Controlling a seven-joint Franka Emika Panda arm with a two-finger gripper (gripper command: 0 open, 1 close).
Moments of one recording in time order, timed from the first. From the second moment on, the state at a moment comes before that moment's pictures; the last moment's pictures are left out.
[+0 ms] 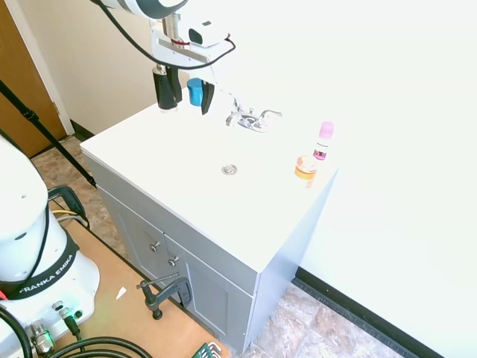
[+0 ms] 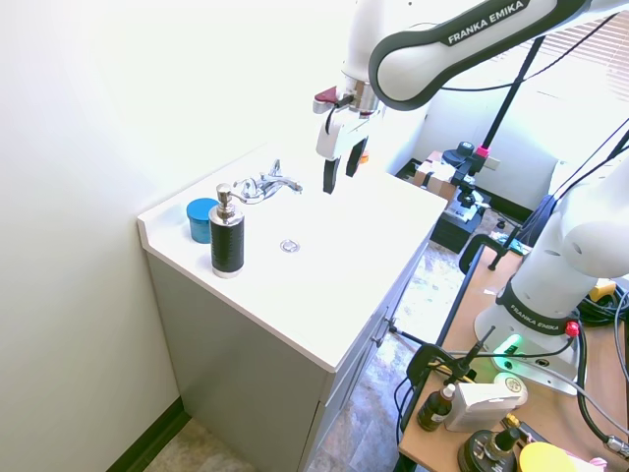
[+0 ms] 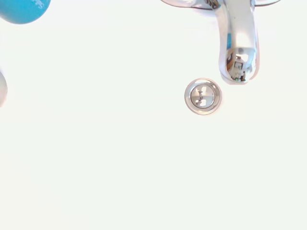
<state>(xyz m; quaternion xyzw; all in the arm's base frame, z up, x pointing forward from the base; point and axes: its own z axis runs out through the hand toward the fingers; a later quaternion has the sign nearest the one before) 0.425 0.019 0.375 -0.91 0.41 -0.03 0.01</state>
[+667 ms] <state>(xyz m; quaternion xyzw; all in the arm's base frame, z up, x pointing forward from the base) 0.498 -0.019 0.360 -0.86 0.50 -0.13 -0.03</state>
